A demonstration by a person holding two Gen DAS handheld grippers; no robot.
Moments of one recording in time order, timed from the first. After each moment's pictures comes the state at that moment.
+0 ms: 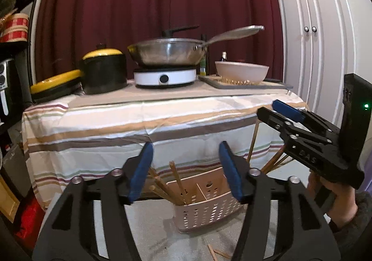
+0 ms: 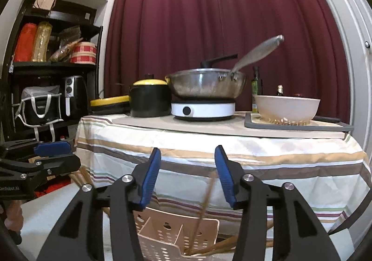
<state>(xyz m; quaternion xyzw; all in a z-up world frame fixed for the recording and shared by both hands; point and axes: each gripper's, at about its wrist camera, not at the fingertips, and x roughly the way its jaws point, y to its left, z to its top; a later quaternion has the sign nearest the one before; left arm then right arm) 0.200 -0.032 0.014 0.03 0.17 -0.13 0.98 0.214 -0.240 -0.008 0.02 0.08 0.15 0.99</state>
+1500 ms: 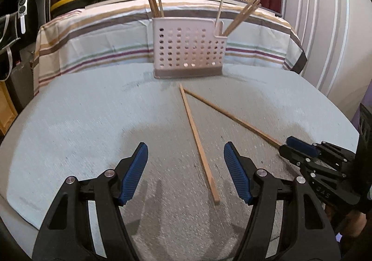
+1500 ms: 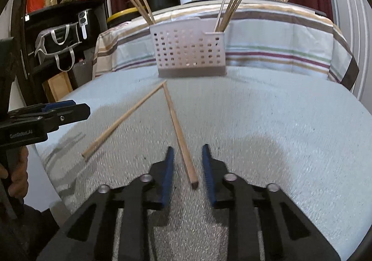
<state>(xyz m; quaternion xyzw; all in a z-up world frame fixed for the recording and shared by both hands) 0.016 -0.045 -0.191 0.01 0.33 -0.11 0.94 0.000 -0.250 -0.221 0.03 0.31 0.16 0.94</state>
